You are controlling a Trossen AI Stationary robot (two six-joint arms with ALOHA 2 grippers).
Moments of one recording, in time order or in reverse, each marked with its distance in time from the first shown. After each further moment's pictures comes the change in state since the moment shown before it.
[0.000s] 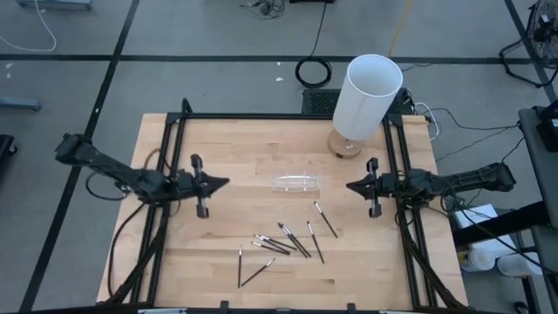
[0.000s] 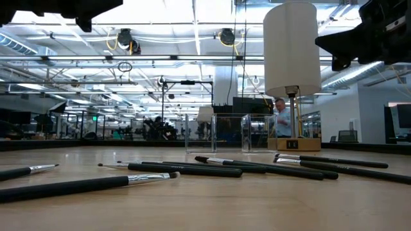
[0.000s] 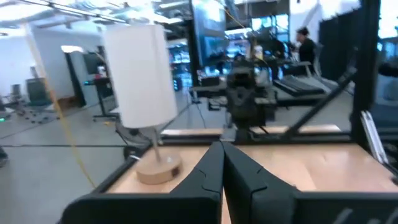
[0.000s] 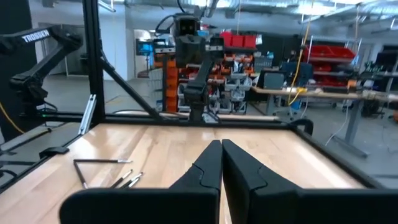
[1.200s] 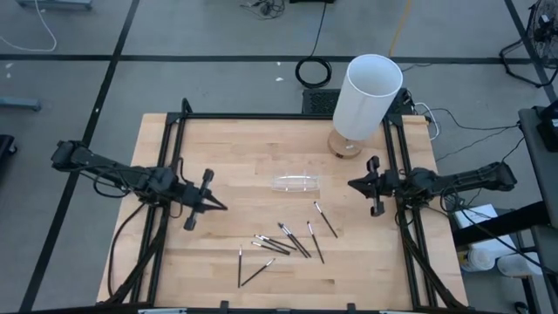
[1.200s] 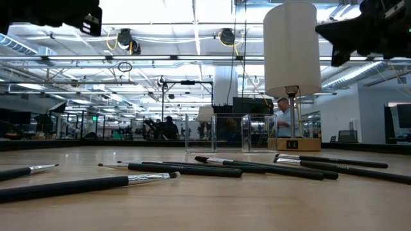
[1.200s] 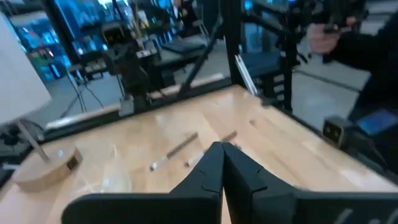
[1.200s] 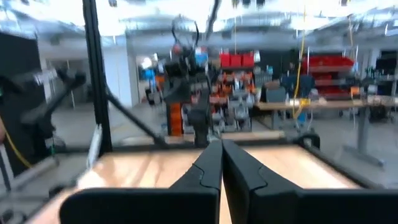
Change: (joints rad) left arm 0.108 -0.043 0.000 -0.261 0.597 0.031; right arm -0.001 0.025 0.000 0.129 0.000 0.076
